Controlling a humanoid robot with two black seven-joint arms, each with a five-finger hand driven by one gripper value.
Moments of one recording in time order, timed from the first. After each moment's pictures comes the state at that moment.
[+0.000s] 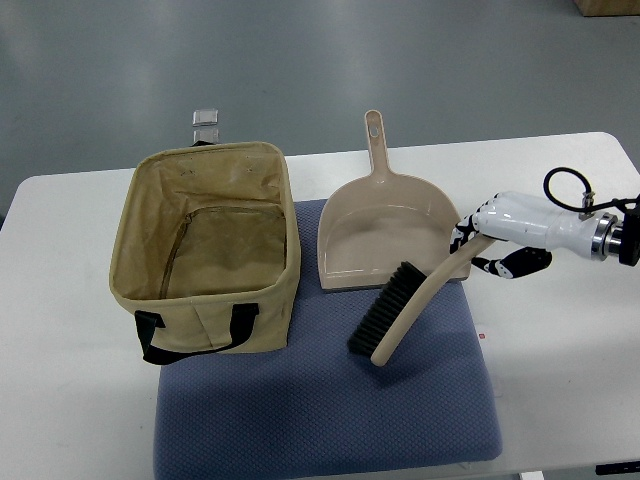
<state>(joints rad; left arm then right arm) 0.00 0.00 -0.11 -0.12 -0.07 -0.03 0.06 0.93 -0.93 0.09 1.46 -1.63 -0.16 0.30</state>
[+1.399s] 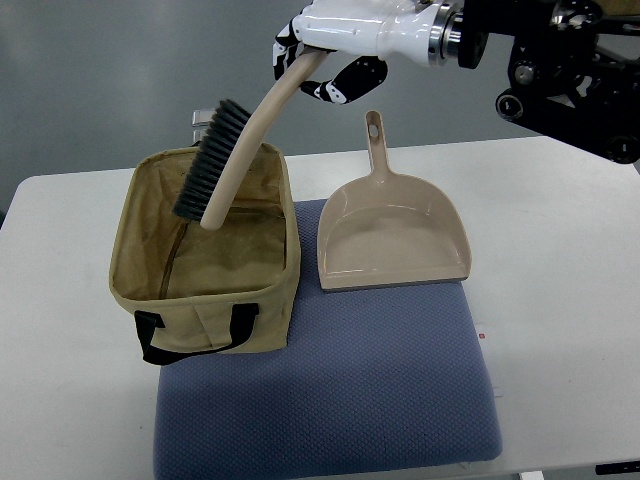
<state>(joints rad) 0.00 0.00 -0.11 -0.12 -0.07 -0.03 0.06 1.49 -0.40 0.09 1.12 -1.49 -0.01 0.30</state>
